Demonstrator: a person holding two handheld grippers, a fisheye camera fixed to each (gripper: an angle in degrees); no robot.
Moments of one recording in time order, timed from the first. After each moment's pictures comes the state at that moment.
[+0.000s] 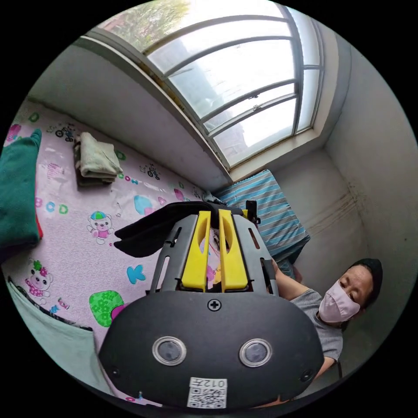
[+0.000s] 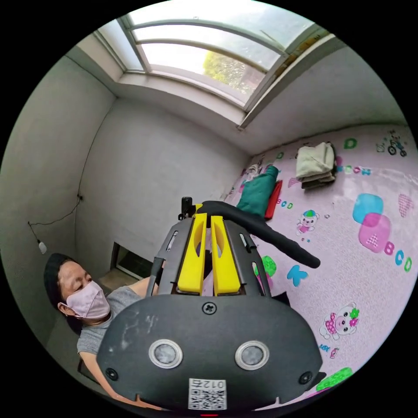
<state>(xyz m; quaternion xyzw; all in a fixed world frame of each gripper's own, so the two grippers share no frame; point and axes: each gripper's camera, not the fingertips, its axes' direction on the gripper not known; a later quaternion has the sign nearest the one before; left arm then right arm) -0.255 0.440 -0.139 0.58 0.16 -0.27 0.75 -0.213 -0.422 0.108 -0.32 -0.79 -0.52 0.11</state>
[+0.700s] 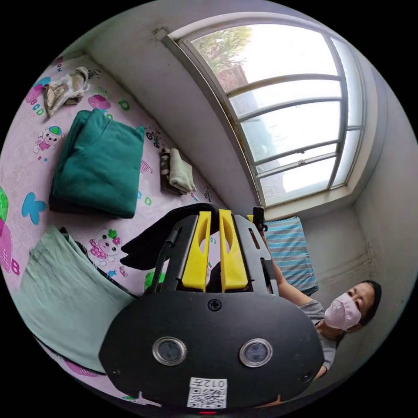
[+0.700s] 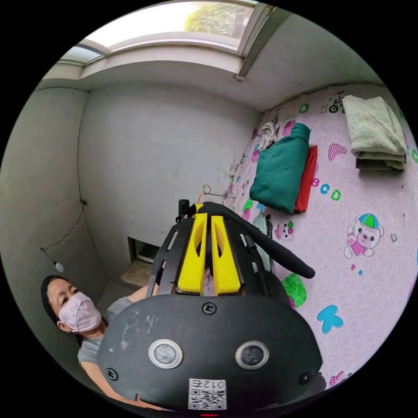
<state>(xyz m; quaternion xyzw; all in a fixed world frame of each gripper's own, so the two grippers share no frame) -0.403 0.776 -0.086 0.58 0.16 -0.45 0.66 -0.371 -0.119 -0.154 -0.42 -0.70 -0.57 0.07</state>
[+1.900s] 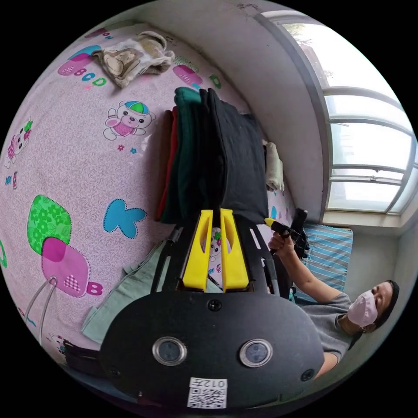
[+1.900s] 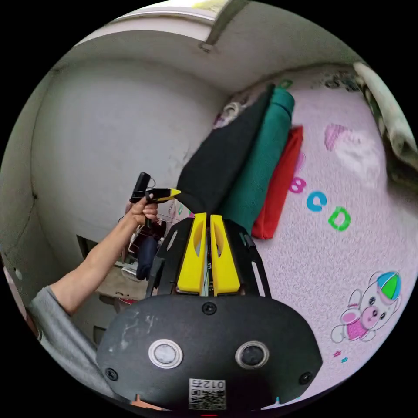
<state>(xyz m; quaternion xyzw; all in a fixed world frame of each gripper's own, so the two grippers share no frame) -0.660 0.992 0.066 0.39 0.14 -0.59 0.69 -0.530 0.279 -0.278 -0.36 -0.66 -0.64 0.15</state>
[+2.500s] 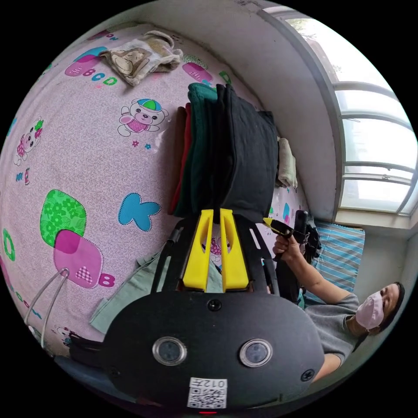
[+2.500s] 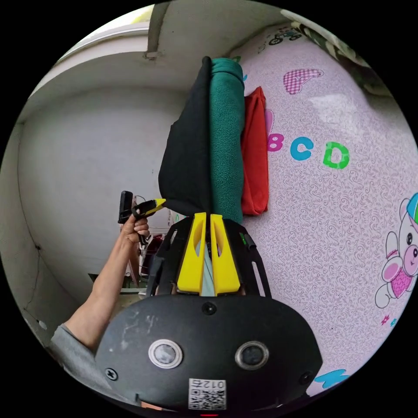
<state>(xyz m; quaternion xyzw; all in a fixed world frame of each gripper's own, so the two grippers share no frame) -0.639 1.010 0.099 0.37 0.12 -0.60 0.70 -0.574 0.347 -0.273 -0.44 -0.62 -0.61 0.23</state>
